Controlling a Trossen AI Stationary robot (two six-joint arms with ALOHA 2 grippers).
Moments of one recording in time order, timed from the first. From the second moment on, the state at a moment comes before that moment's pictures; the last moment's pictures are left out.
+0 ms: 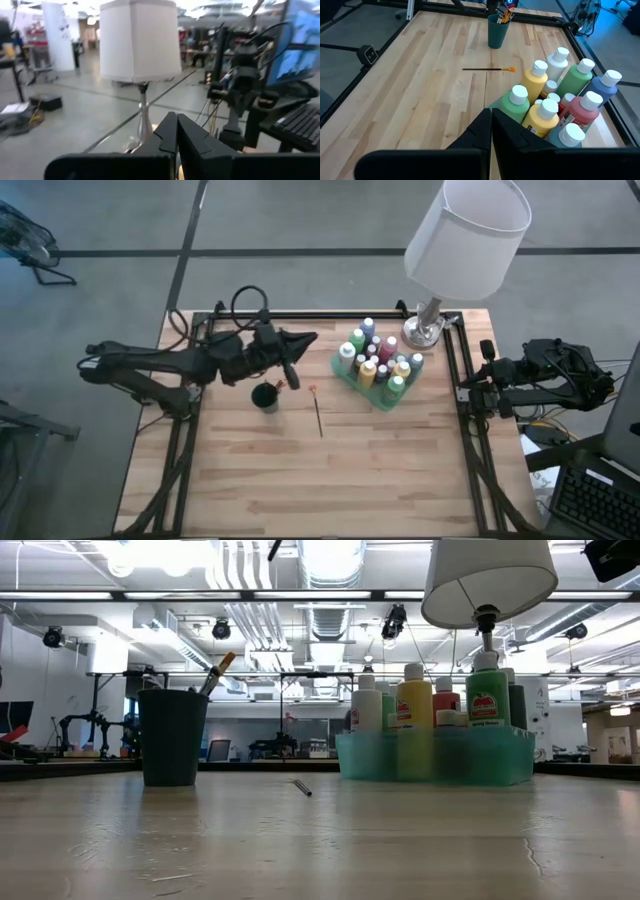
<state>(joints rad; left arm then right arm) -0.07 1.23 1.18 0.16 -0.50 0.00 0.00 0.24 0.91 -1.15 -0.08 -0.09</state>
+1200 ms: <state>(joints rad) -0.06 0.62 0.20 0.74 -0.23 -0.02 0.00 0.24 0.91 -1.15 -0.08 -0.09</state>
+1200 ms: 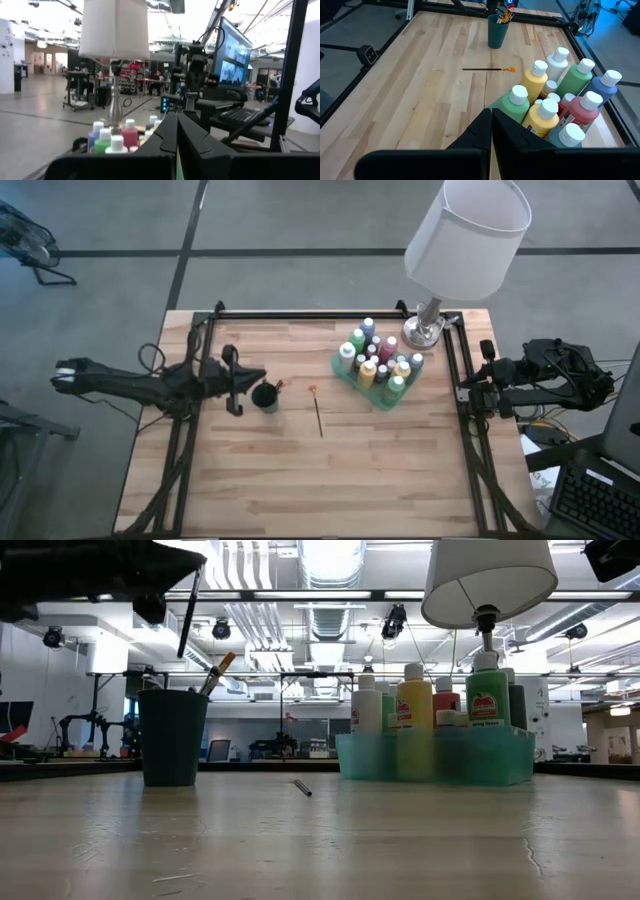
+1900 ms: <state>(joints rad) -0.06 0.72 0.12 0.73 -0.22 -0.06 0.00 0.24 0.91 -1.15 -0.08 -0.09</state>
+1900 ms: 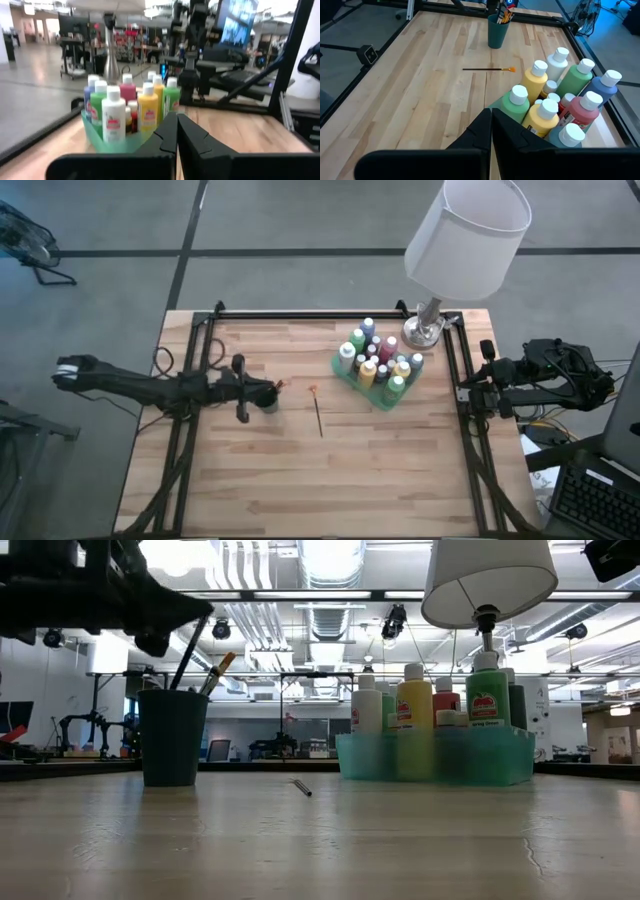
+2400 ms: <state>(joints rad) -0.06 0.84 0.11 0.72 -0.22 -0.07 0.00 0.24 0.91 -1.15 -0.08 -0.09</state>
